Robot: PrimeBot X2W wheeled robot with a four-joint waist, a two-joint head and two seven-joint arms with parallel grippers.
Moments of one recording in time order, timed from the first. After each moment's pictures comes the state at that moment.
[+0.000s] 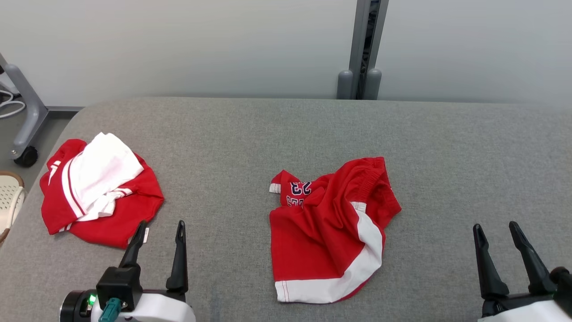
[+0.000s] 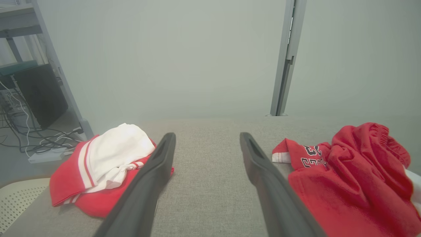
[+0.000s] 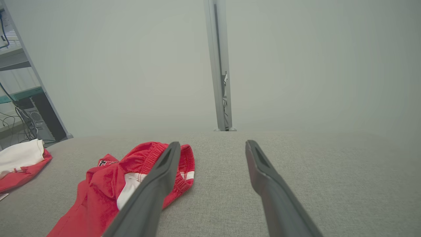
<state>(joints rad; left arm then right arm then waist) -0.02 0.27 -0.36 0.08 -0.37 0.27 -0.23 0.08 -0.19 0.06 0.06 0.33 0.13 -0.26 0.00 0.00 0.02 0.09</state>
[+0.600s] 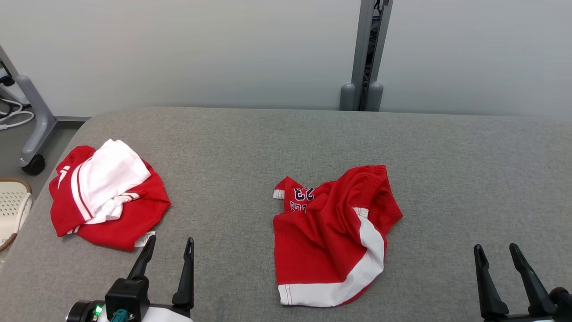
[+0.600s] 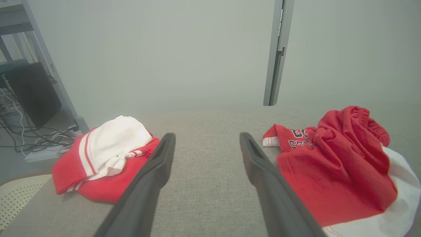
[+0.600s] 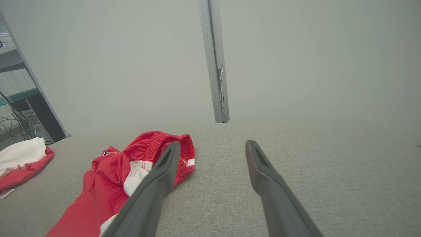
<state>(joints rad) 0.05 0.30 -0.39 0.04 -0.38 0.26 -0.20 0.16 -0.14 0.03 0.05 0.32 0.13 -0.26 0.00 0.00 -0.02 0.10</state>
